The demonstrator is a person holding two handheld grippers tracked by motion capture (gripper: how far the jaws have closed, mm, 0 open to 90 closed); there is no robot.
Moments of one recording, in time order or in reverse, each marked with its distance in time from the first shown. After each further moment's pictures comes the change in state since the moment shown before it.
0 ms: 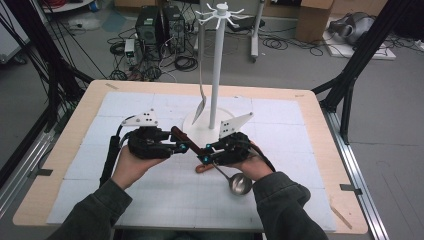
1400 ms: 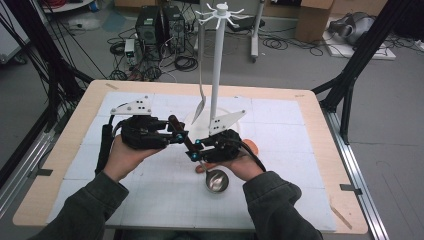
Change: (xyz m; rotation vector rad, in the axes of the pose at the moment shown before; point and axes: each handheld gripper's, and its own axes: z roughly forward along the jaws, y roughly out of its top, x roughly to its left) left arm -0.003 0.030 -0.016 -0.034 -0.018 0.051; right arm 0.011 0.023 0.014 -0.063 -0.023 -0.028
